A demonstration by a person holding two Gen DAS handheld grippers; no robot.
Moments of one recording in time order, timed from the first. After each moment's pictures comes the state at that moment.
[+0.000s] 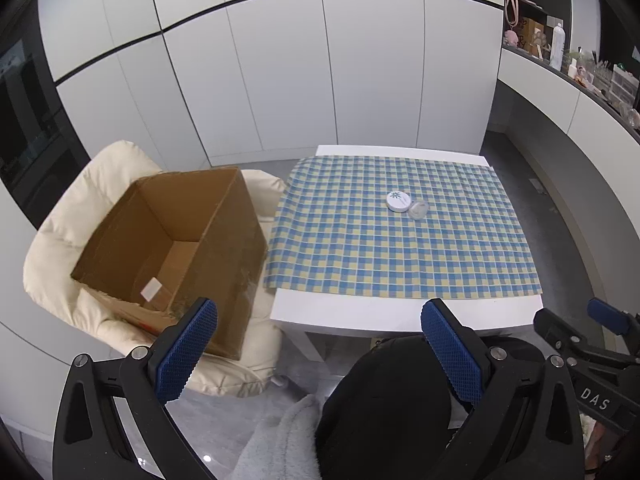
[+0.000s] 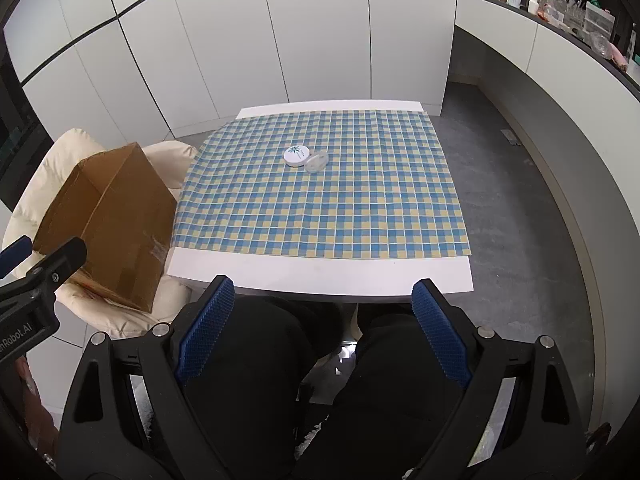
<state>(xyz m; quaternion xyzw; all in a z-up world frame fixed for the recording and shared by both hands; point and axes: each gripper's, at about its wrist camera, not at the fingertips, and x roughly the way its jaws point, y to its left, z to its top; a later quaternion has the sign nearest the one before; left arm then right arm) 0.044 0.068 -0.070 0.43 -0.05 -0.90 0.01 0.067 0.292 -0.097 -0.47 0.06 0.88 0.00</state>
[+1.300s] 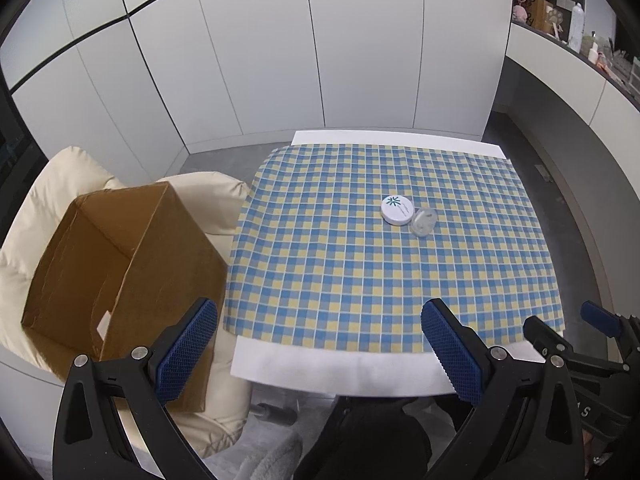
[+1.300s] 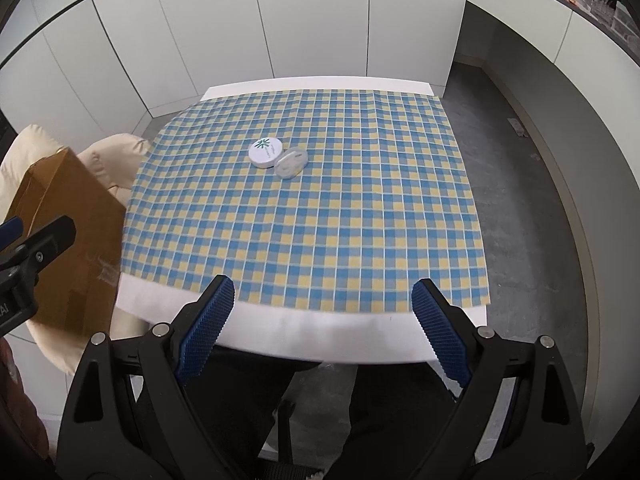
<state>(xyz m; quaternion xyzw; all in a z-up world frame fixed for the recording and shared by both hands) -0.101 0.107 -0.139 0.47 -0.06 -0.88 0.00 -0.074 0.322 -0.173 -0.51 0.04 0.86 0.01</state>
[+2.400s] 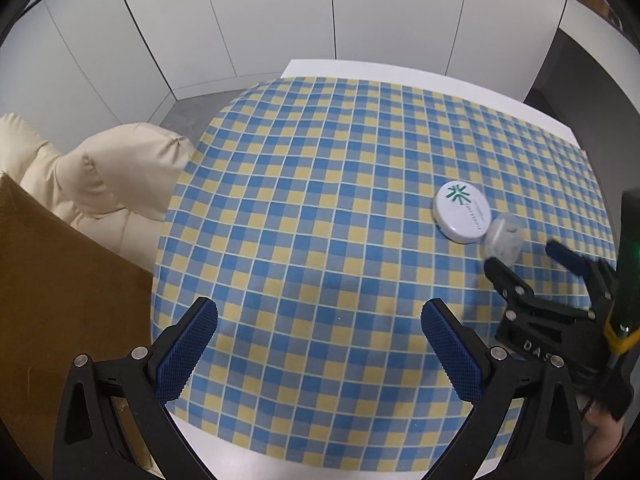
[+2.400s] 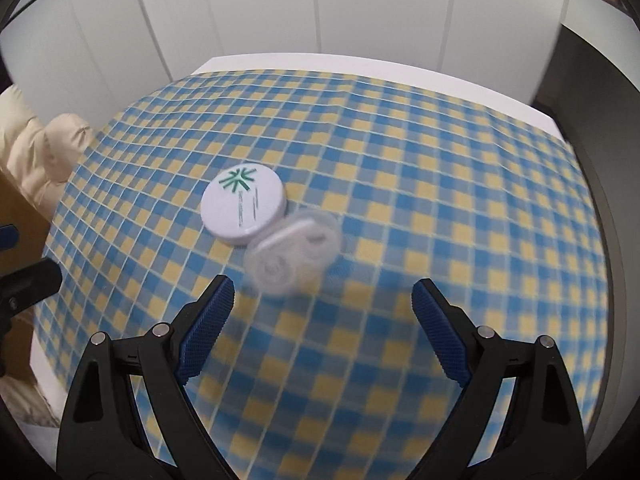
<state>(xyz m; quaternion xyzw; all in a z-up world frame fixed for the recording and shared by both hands) -0.258 0.109 -0.294 0.55 -0.03 -0.83 0.03 -0.282 0.296 -0.341 -0.49 -0.03 0.86 -0.11</state>
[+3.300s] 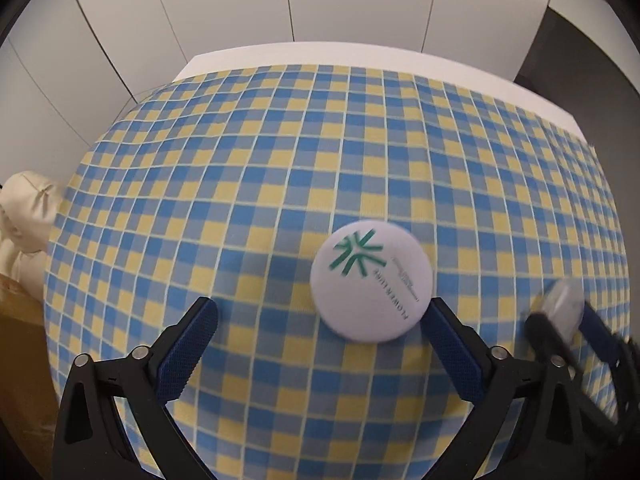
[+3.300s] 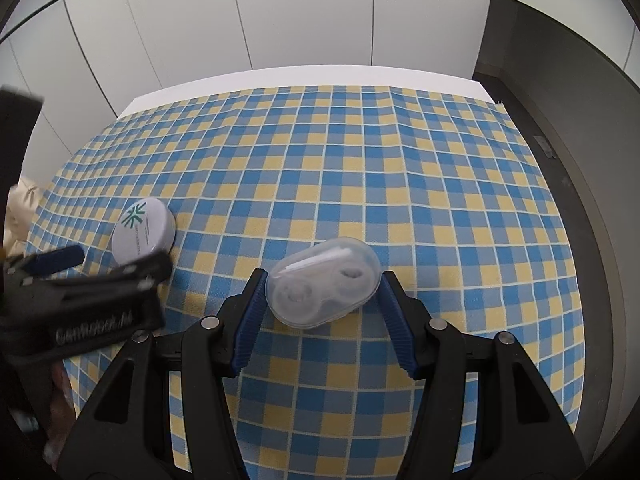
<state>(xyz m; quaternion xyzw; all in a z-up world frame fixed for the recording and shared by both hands) -0.343 0.205 -0.354 0.56 -0.02 -0.83 0.00 -0.278 0.367 -0.343 -0.49 0.03 0.87 0.00</state>
